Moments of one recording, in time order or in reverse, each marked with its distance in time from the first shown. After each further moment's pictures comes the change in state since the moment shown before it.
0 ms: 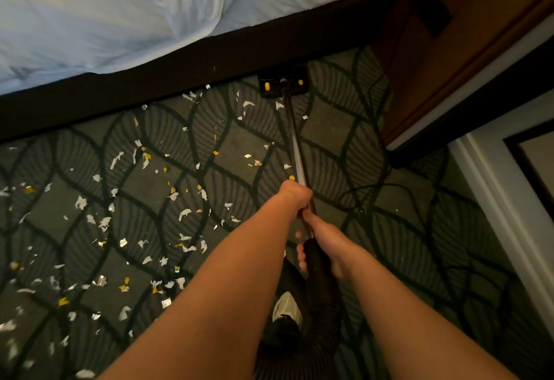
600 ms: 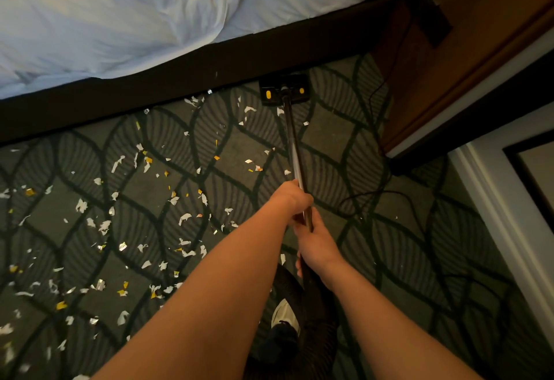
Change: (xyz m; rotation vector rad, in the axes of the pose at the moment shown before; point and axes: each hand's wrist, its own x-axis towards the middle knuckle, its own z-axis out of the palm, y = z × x) left_hand -0.008 0.011 -0.017 0.347 0.006 0.159; right_hand 0.008 0.006 0.024 -0.271 0.189 -0.384
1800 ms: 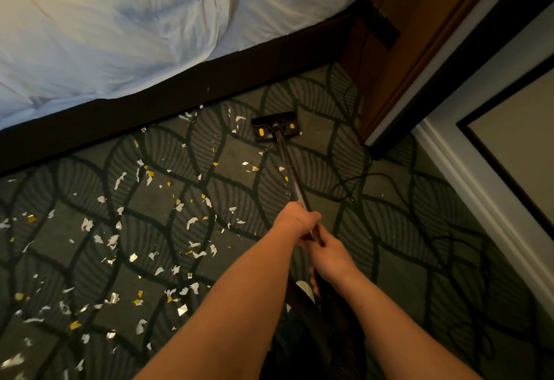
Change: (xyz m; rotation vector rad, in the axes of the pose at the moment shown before) left_hand -0.101 -0.090 0.027 -0.020 -0.058 0.102; right_hand -0.116 0.068 0.038 -0.076 0.131 -0.044
